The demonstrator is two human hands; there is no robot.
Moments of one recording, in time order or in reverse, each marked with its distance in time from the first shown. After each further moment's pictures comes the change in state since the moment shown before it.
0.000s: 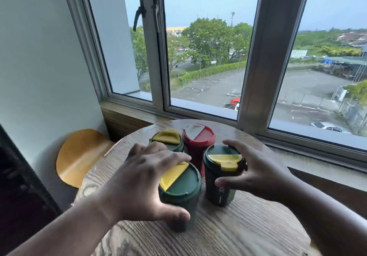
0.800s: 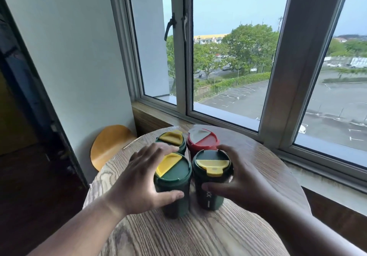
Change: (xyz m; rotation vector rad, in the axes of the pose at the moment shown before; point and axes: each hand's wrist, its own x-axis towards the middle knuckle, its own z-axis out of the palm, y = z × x) left_hand -0.004 0.021 0.029 -0.074 0.258 -0.246; right_hand 0.019 0.022 0.016 0.199 0.009 -0.179
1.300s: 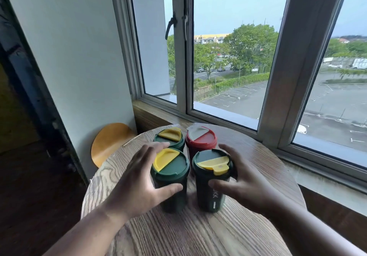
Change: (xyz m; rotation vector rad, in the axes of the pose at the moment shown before) left_hand -0.016 0.012 0.008 -0.169 0.096 -0.158; right_hand -0.009 0.016 -0.003 0.169 -0.055 -0.004
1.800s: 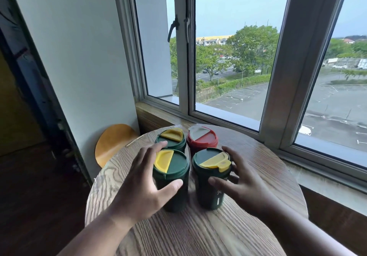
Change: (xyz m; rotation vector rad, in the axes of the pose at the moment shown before) left_hand -0.010 0.015 0.004 -0.028 0.078 -0.079; right_hand -0.006 0.008 0.007 0.208 0.007 -0.029
